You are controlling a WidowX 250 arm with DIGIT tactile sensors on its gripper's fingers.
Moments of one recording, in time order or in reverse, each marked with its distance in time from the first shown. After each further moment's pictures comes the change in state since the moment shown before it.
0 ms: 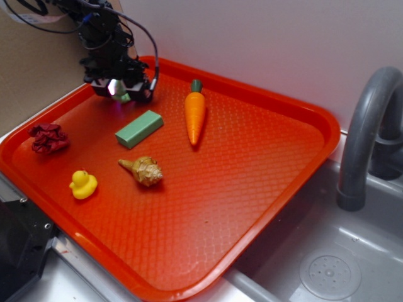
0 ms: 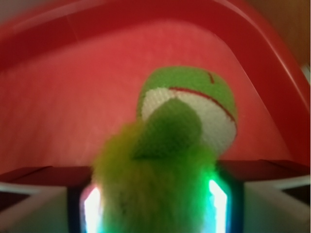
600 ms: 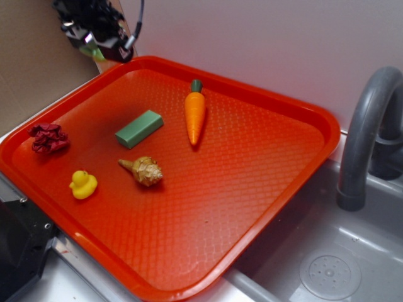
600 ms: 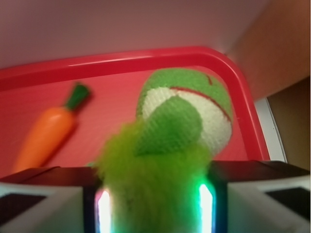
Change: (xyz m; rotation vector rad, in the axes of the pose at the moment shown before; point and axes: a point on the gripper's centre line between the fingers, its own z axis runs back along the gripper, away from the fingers) arm -0.025 -0.040 0.125 -0.058 -0.013 -0.273
